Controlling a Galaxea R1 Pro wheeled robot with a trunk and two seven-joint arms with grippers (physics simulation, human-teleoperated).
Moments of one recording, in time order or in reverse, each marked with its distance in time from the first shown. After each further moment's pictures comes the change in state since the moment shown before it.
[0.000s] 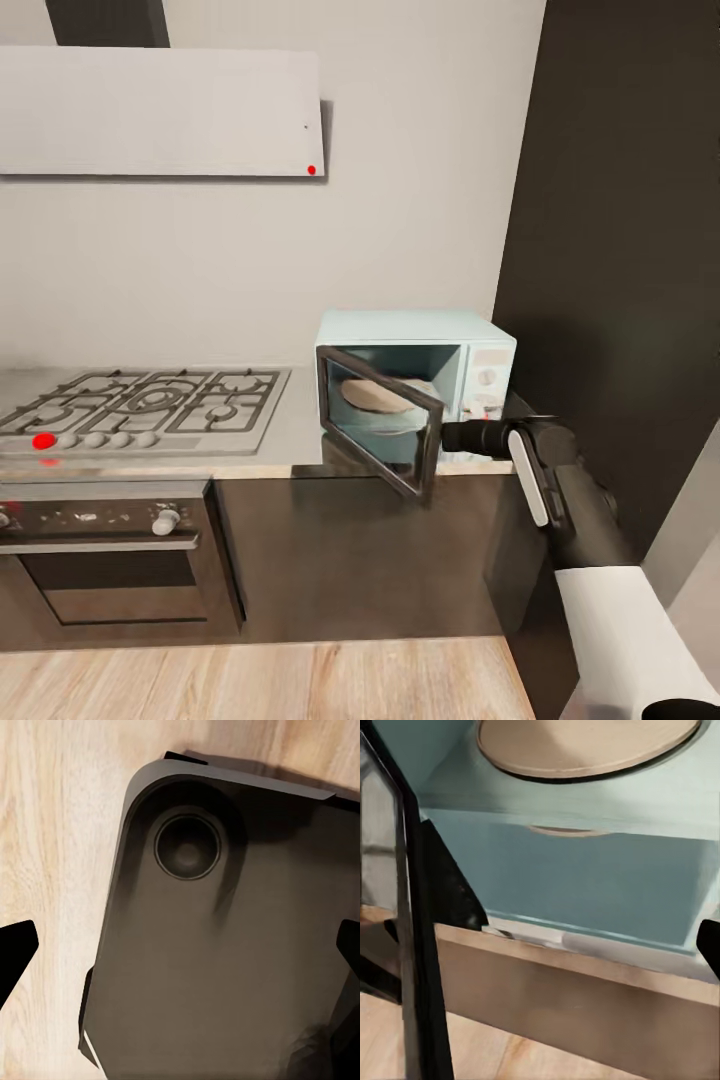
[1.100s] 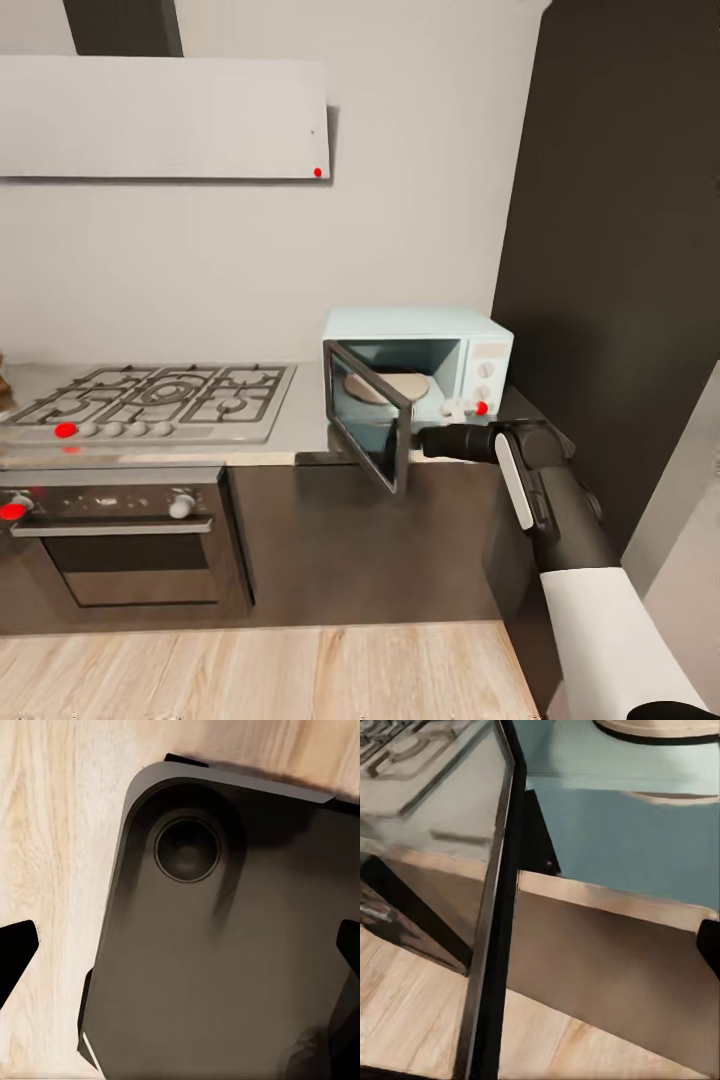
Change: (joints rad) left arm 0.000 0.000 0.003 -0.003 0.002 0.000 0.000; right arm 0.006 0.050 -0.003 0.017 0.025 -0.001 0.142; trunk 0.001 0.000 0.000
